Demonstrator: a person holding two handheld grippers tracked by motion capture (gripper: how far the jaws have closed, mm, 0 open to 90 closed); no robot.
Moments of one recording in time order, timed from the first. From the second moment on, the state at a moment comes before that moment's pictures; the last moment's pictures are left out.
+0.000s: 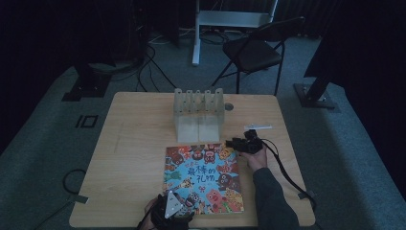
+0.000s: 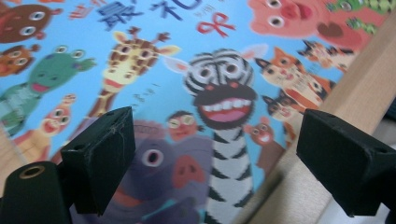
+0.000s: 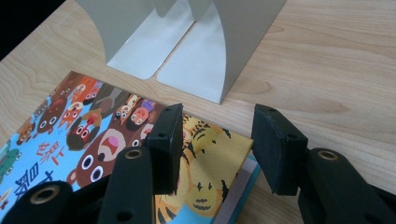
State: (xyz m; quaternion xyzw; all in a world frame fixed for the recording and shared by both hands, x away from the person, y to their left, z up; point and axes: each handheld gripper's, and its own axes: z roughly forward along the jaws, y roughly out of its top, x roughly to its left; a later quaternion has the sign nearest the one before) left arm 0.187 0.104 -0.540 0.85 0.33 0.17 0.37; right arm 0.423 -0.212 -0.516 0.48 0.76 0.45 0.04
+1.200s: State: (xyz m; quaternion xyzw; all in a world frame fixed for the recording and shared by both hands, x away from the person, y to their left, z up) left arm 0.185 0.082 -0.542 0.85 0.32 0.22 0.36; right arm 0.420 -0.209 -0.492 0.46 0.76 0.46 0.06
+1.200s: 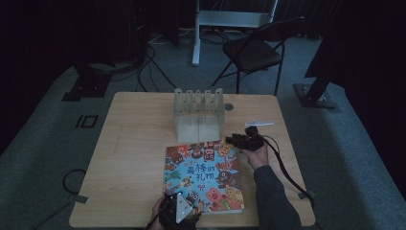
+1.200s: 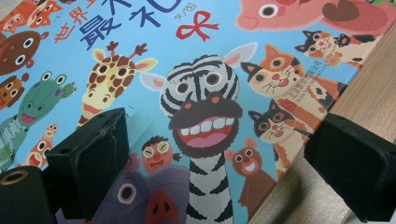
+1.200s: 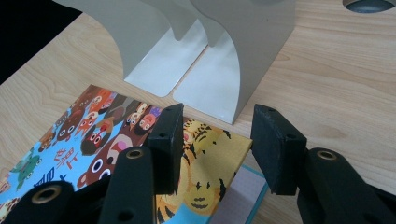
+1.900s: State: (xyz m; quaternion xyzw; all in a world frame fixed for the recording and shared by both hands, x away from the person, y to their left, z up) left arm 0.182 0.082 -0.541 0.85 0.31 0.23 0.37; right arm 0.419 -0.209 -0.496 0.46 0.76 0.46 0.05
